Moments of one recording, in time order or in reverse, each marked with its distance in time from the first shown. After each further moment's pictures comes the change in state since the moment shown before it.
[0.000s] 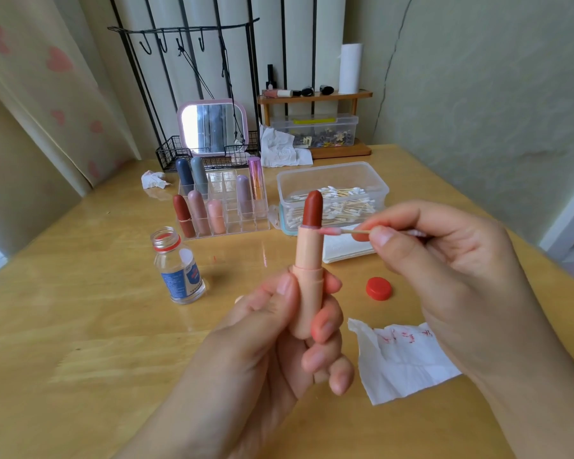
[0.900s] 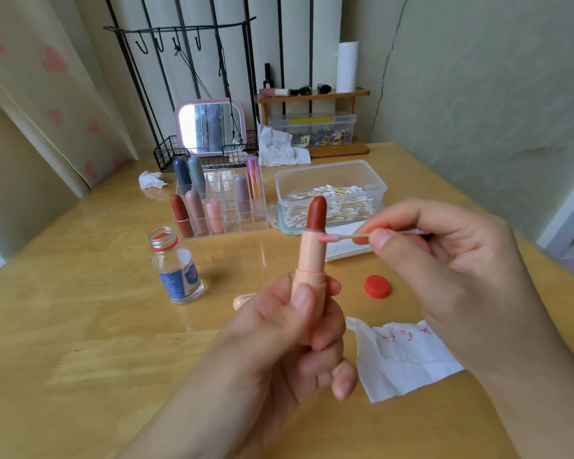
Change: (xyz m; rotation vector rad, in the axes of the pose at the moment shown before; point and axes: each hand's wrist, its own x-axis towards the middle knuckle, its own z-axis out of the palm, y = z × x) left_hand -0.001 -0.001 0.003 0.101 0.046 -0.024; right_hand -0.001 -0.002 -0.001 -0.052 -0.010 -0.044
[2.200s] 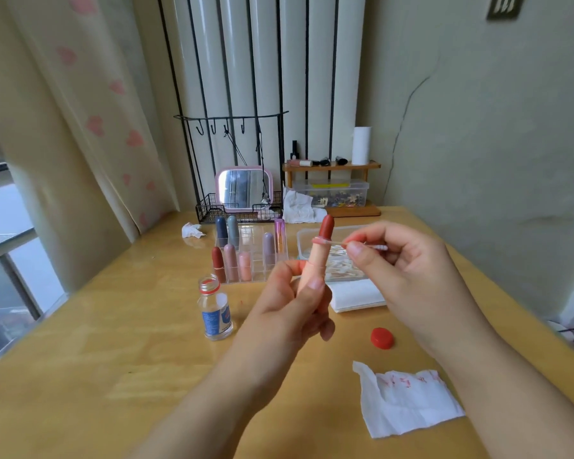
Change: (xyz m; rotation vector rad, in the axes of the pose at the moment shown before) left_hand 0.020 0.032 0.025 0.555 0.303 0.256; right_hand 0.036 -0.026 0.005 0.014 0.004 0.061
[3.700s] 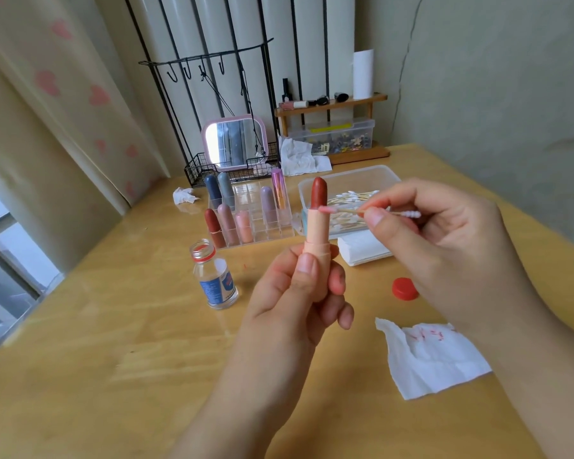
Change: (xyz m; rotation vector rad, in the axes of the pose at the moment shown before) left_hand -0.015 -0.024 -0.003 -0.122 0.089 -0.005; right_hand -0.016 0.026 0.008 -0.022 0.057 -0.064
